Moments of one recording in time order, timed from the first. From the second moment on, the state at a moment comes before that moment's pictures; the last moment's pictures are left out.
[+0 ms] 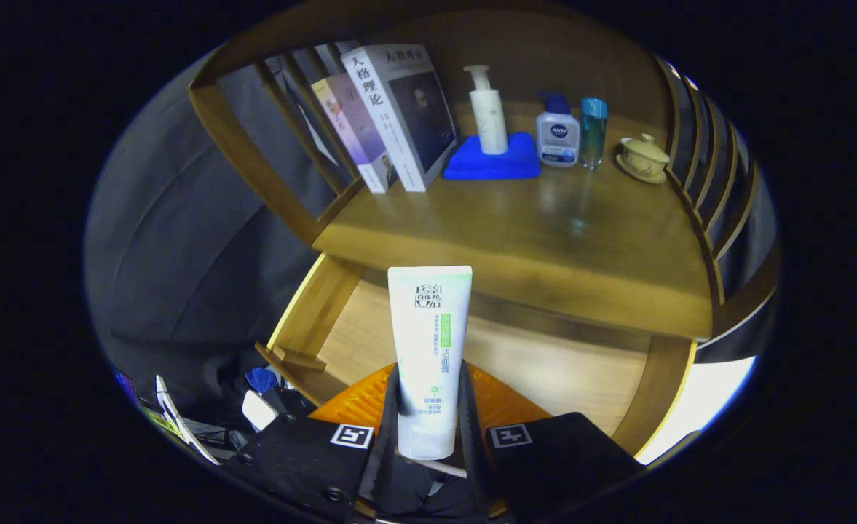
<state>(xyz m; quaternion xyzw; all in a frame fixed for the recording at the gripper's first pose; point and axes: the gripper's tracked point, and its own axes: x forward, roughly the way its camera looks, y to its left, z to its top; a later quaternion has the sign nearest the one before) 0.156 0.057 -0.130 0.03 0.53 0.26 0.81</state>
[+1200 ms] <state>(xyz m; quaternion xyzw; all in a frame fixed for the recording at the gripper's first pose) 0.330 0.038 -0.188 0.15 0.54 0.05 0.83</state>
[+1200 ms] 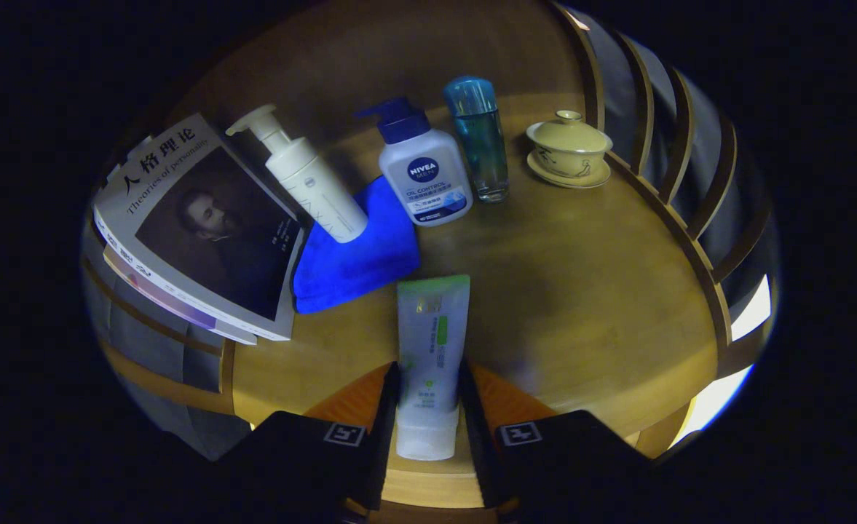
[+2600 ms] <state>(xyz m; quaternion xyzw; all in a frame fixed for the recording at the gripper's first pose) 0.079 0.019 -0.022 0.00 0.05 0.08 1.00</state>
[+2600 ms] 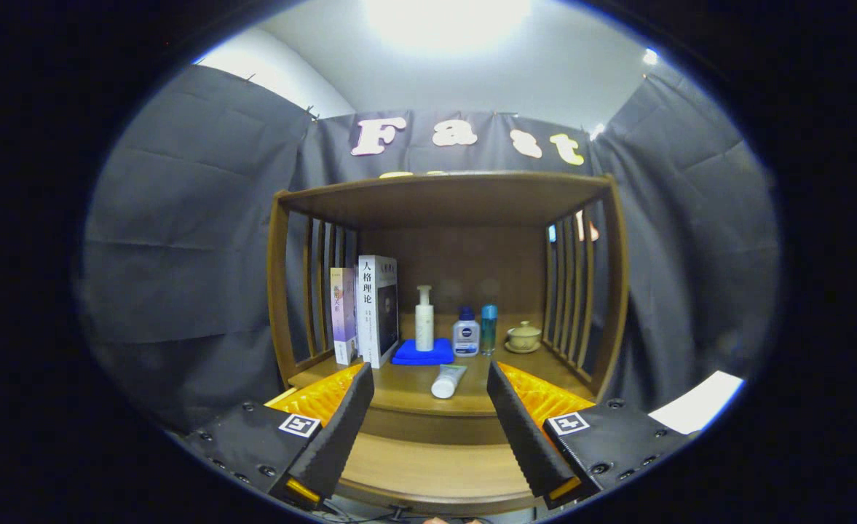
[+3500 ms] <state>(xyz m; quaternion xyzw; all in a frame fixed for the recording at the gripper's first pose) 0.007 0.010 -0.111 0.04 0.06 0.03 1.00</state>
